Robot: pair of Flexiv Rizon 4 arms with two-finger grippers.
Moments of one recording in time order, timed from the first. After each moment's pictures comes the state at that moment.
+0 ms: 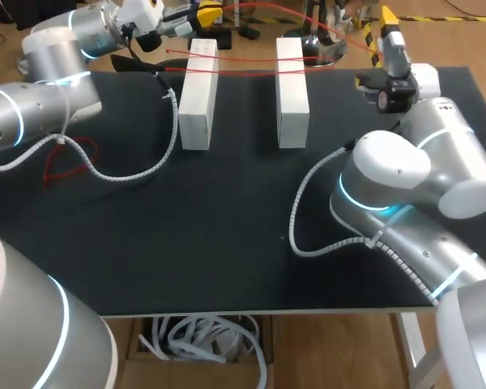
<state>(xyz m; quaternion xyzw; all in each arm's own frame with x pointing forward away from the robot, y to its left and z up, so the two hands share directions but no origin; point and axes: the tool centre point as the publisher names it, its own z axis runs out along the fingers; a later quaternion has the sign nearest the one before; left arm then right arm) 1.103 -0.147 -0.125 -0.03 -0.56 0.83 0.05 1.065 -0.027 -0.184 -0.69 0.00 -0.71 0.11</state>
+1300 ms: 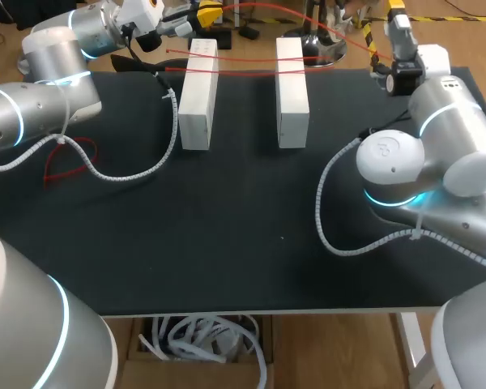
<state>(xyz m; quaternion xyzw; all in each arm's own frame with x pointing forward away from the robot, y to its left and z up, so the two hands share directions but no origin) 1.103 -0.147 -0.125 -0.03 -0.56 0.83 0.05 1.088 -0.051 -0.166 -0.71 -0.02 -0.71 0.04</state>
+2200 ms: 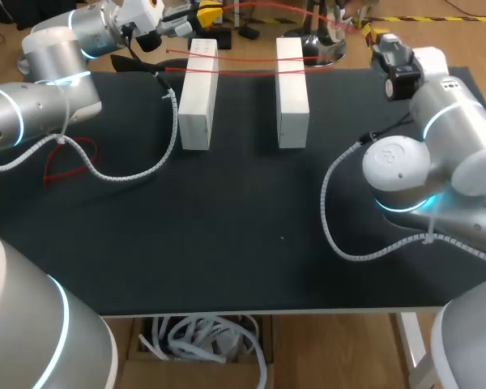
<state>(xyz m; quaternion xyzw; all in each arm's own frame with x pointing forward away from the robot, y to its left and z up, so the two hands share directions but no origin) 1.103 -0.147 -0.125 -0.03 -0.56 0.83 0.05 1.081 -0.042 -0.181 -0.72 -0.05 -0.69 0.05</state>
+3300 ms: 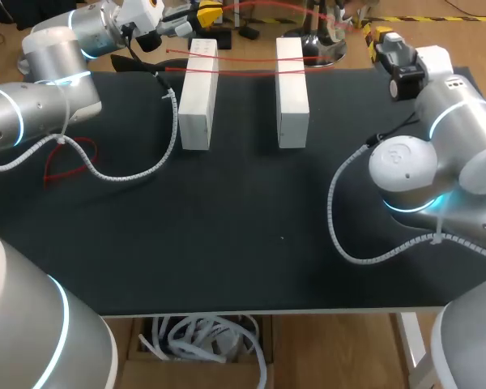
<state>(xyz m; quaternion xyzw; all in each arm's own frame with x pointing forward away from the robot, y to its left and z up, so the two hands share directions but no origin) 1.103 -0.147 -0.125 -0.03 -0.56 0.83 0.05 1.080 -0.046 -0.179 -0.72 -0.07 -0.69 0.04</state>
